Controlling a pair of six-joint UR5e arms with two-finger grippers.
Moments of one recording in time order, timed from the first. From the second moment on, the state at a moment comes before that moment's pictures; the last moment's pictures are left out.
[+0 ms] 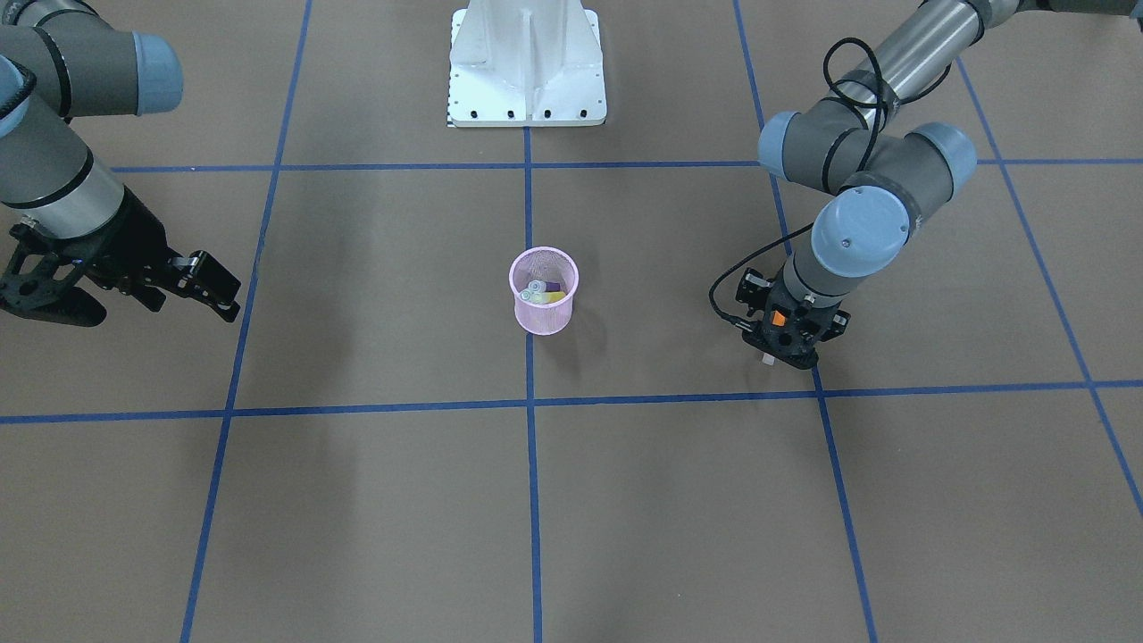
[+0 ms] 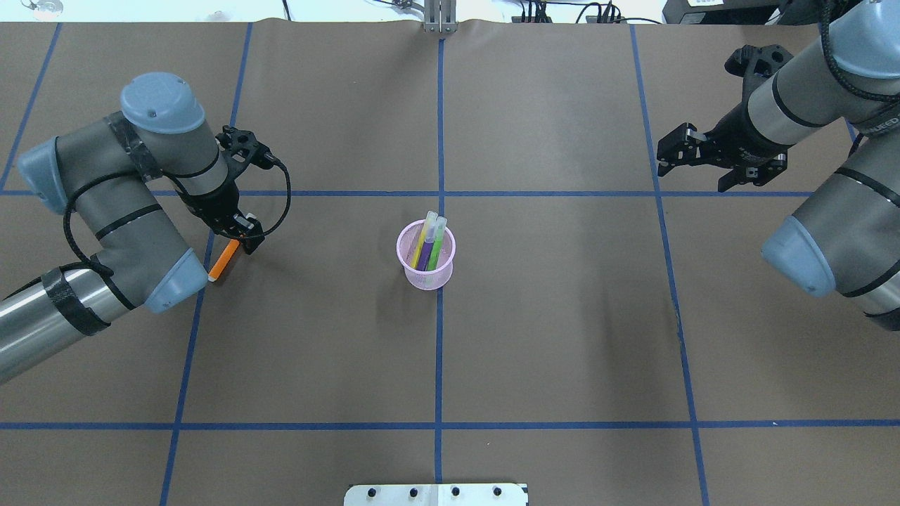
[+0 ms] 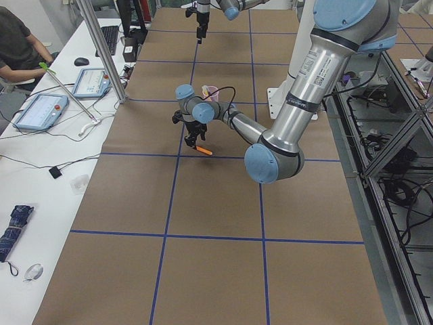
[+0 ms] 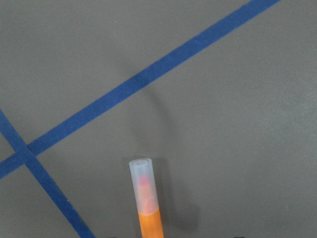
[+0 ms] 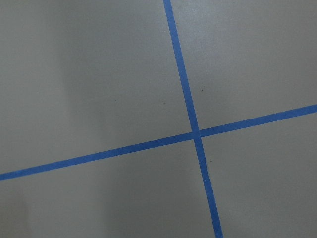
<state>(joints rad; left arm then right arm) -0.79 -2.05 -1.51 -1.60 -2.15 -0.31 0.96 -1.28 1.85 -1.47 2.16 1.10</state>
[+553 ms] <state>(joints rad) -0.79 -2.06 -1.49 -1.60 -2.15 -0.31 0.96 -1.28 1.85 -1.47 2.16 1.11</state>
